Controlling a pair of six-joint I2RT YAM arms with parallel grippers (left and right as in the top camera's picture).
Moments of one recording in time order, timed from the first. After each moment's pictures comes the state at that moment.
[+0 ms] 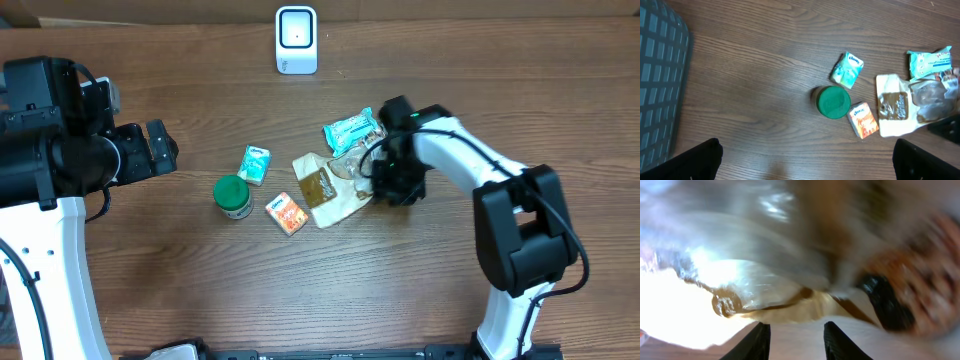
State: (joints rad) left arm 0.18 1.41 1.78 -1.50 0.07 -0.13; right arm 0.34 2.02 1.38 -1.02 -0.25 0.42
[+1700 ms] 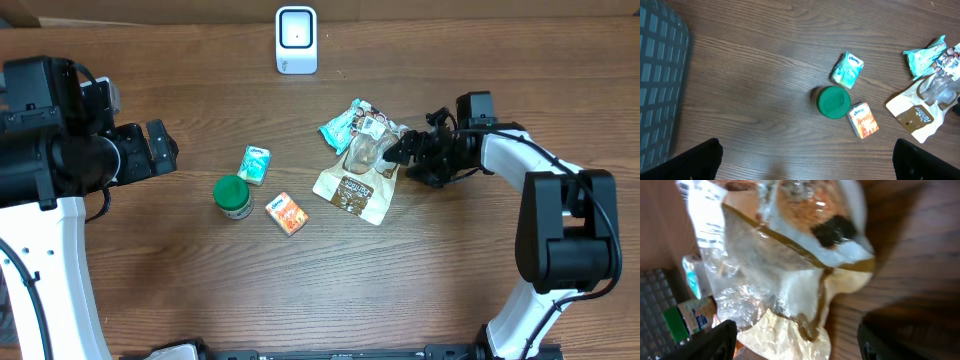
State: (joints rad) left arm 0.18 1.41 1.78 -1.50 0.07 -0.13; right arm 0.03 1.98 1.16 -0.49 -0.71 0.37
